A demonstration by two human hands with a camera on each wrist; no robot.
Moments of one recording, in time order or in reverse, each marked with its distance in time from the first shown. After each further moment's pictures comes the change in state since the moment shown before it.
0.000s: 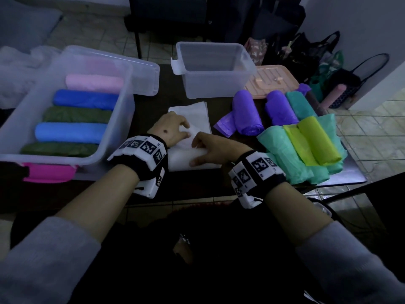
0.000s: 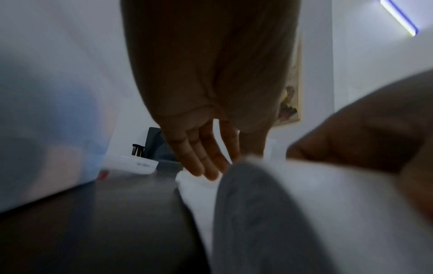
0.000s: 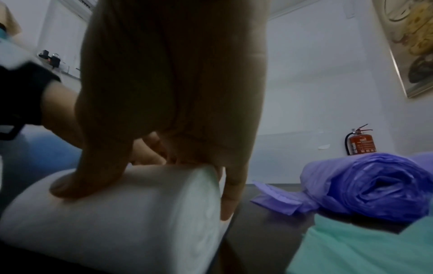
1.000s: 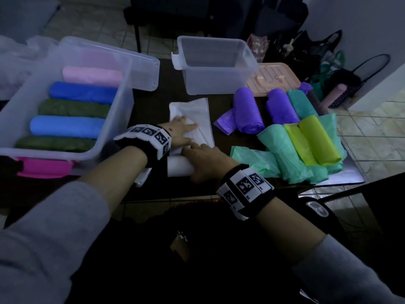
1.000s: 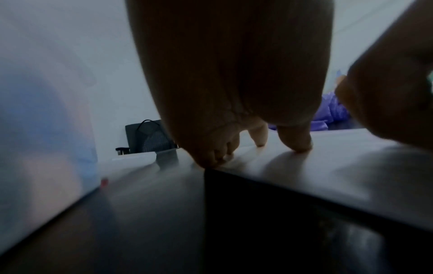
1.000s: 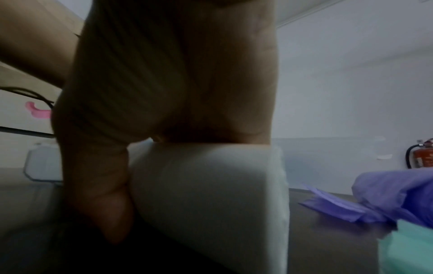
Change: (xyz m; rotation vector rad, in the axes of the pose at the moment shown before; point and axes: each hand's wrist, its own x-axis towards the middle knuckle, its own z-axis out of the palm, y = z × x) left_hand 0.021 -0.003 0.016 0.346 -0.348 0.015; right_hand -0.009 -0.027 0.030 -0.411 -0.019 -0.050
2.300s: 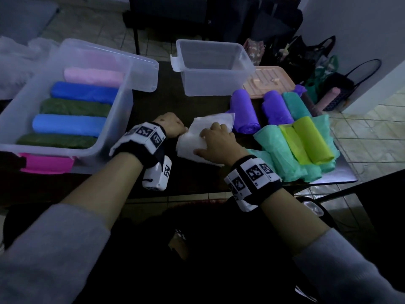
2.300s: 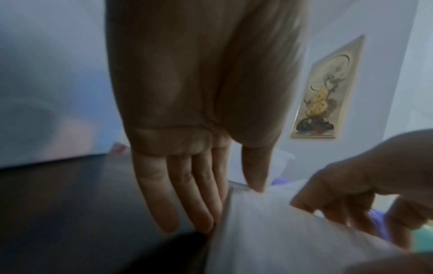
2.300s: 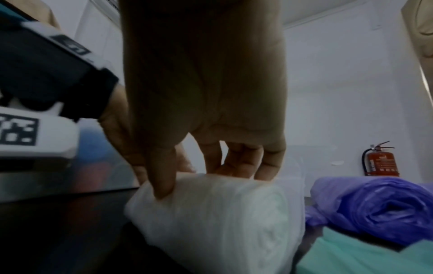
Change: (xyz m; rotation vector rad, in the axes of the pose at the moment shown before) left_hand -0.034 0.007 -0.015 -0.618 0.164 -0.174; right_hand -0.003 0.026 -0.012 0.040 0.247 0.264
